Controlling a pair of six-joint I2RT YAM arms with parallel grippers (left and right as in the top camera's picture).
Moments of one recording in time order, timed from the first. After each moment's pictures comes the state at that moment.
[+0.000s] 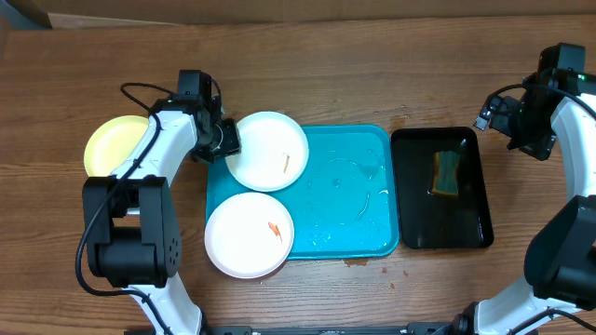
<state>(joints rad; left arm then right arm) -0.04 1.95 1.34 -0.75 0.23 -0.29 -0.26 1.83 1.55 -1.07 -0.07 0.25</state>
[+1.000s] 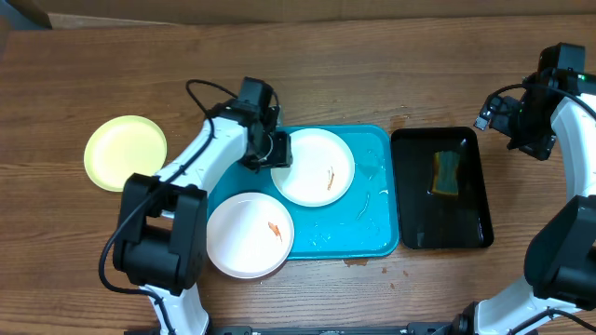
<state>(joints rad) -0.31 1.95 1.33 -0.72 0.22 -0.29 -0.26 1.83 1.55 -1.07 -0.07 0.25</state>
